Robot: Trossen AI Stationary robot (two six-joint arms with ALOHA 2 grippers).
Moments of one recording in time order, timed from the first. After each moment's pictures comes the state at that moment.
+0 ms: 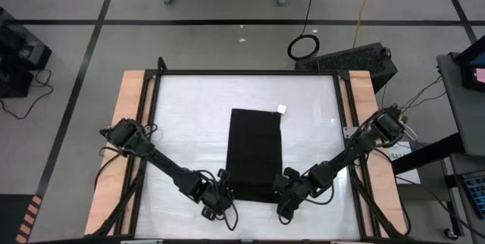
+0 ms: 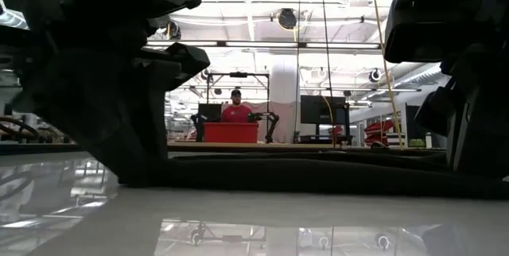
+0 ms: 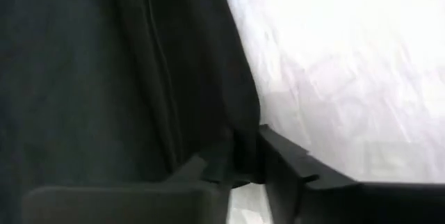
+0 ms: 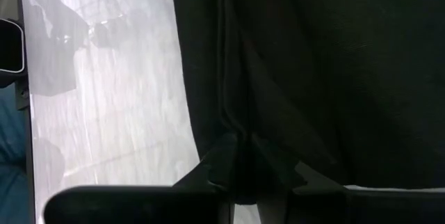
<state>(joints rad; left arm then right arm) -0.56 1.96 1.17 -0.34 -0.23 -0.07 0.62 1.78 0.87 -0.09 0.15 0.96</state>
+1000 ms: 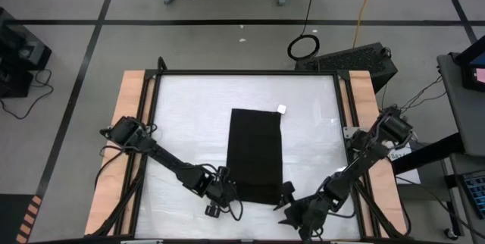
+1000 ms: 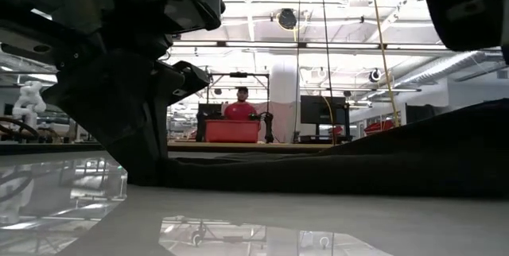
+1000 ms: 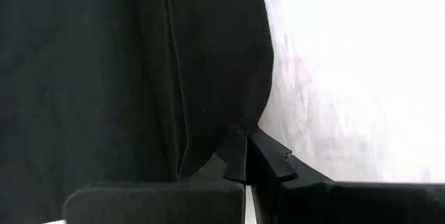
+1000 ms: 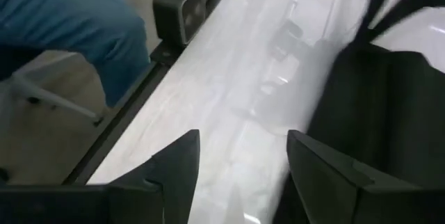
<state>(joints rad) -0.52 1.96 1.17 -0.35 -0.10 -0.23 0.82 1.74 0.87 0.15 0.37 0.21</state>
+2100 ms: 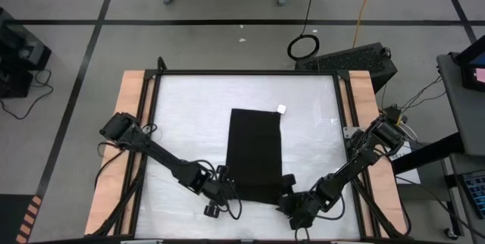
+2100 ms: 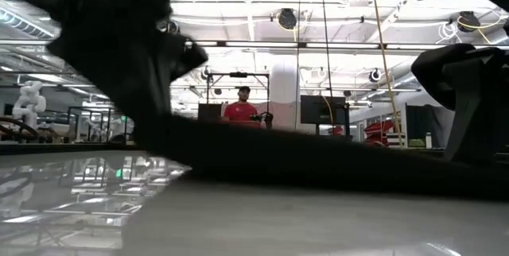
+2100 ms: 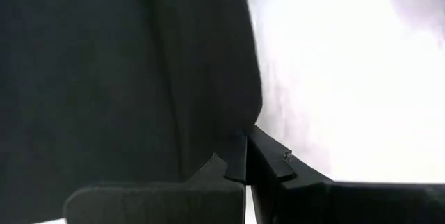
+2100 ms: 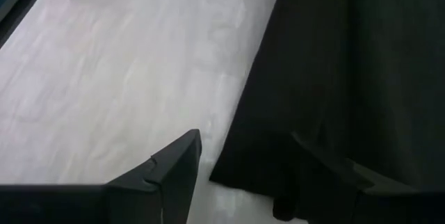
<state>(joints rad) -0.52 1.87 1.17 -0.34 -0.09 -0.24 0.78 1.84 0.88 -0.01 0.45 0.42</state>
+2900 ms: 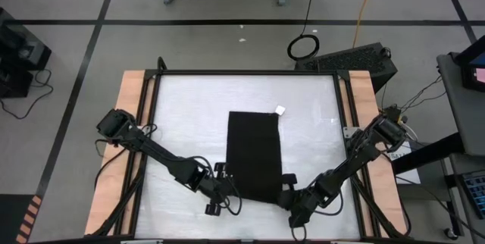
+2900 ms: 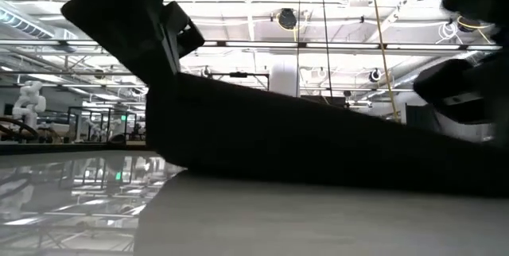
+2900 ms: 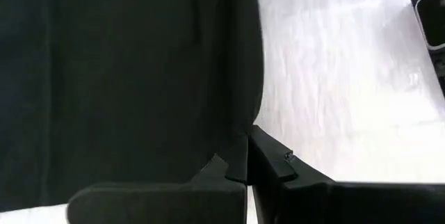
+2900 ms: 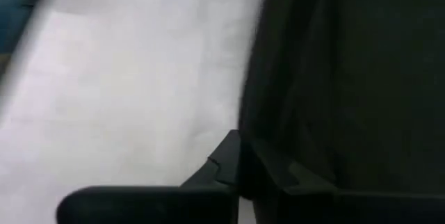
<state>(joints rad) -0.52 1.80 1.17 -0.38 -0.11 -0.34 0.75 1.80 0.87 -0.06 0.30 0.58</state>
